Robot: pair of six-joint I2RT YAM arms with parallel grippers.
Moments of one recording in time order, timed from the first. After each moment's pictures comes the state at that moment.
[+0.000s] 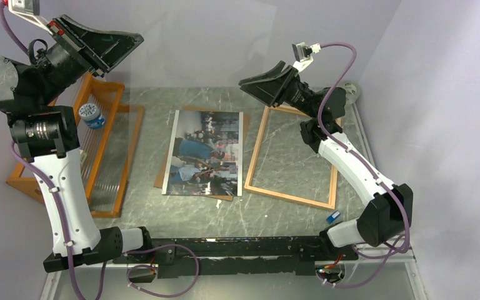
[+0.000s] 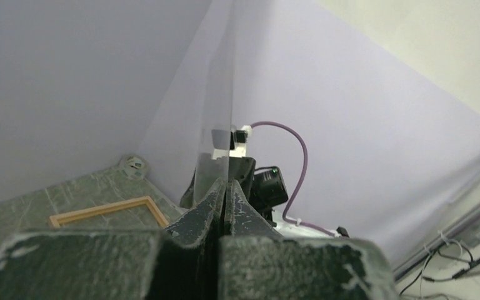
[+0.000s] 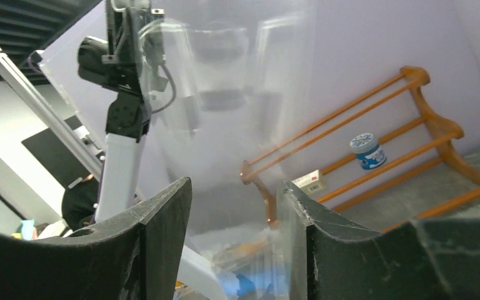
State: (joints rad) left arm 0.17 1.27 2.02 -0.05 0.99 -1.16; right arm 0.43 1.40 1.27 0.80 -0.77 1.14
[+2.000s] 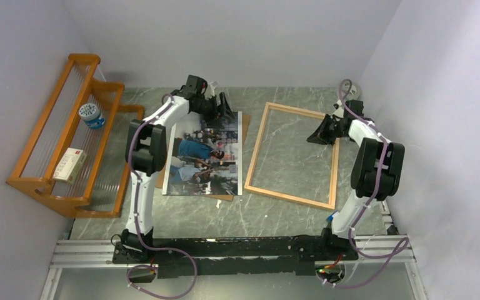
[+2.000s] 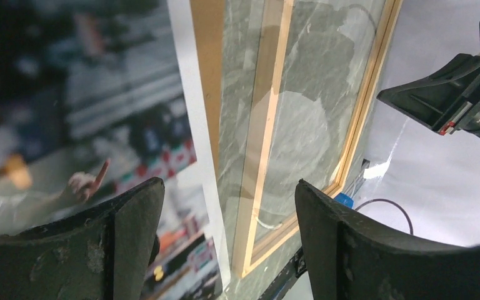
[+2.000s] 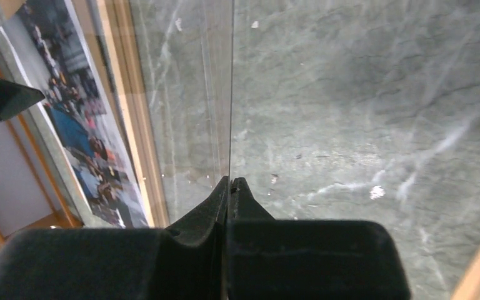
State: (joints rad) left arm -0.28 2.27 1.92 -0.57 0.68 -0.56; right arm -0.21 1.83 1.24 -0.48 -0.59 0.34
